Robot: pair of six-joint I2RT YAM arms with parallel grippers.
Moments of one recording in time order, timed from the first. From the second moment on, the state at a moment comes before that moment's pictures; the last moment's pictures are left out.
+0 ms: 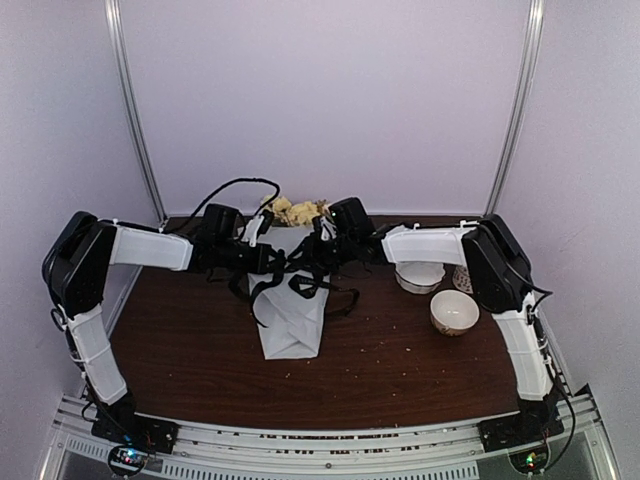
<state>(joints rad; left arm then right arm) -0.48 1.85 1.12 0.13 0.49 -0.23 0.73 2.30 1.79 -0.05 -0.44 0.91</state>
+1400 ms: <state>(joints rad) -0.46 1.91 0.99 0.65 0.74 -0.64 0.76 2.26 1.53 0.38 -0.54 0.69</state>
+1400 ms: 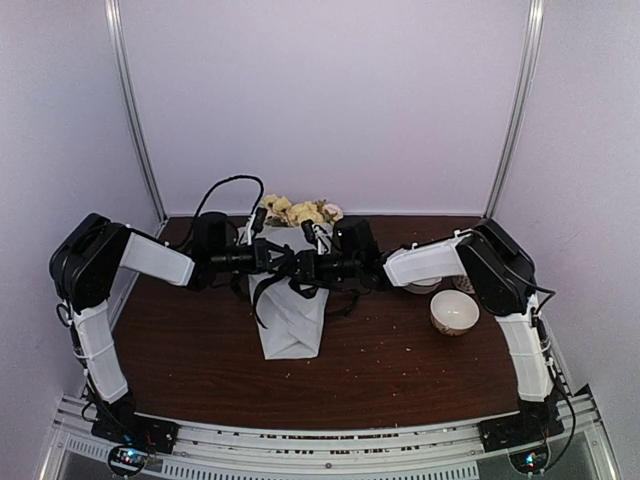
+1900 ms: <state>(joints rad) -0.47 1.92 0.99 0.55 0.73 -0.59 0.76 2.24 1.48 0.41 -0.54 0.68</state>
